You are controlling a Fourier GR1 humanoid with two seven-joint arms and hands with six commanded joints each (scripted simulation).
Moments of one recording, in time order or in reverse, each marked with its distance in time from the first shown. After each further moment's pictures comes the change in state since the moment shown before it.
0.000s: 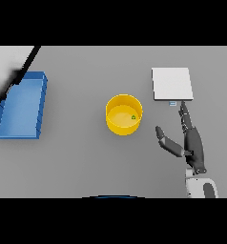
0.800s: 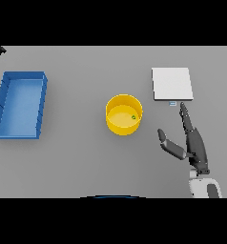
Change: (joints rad) left arm 0.764 0.346 0.382 -0.562 0.664 0.530 0.436; right arm 0.006 -0.056 0.005 0.017 0.022 0.030 -0.049
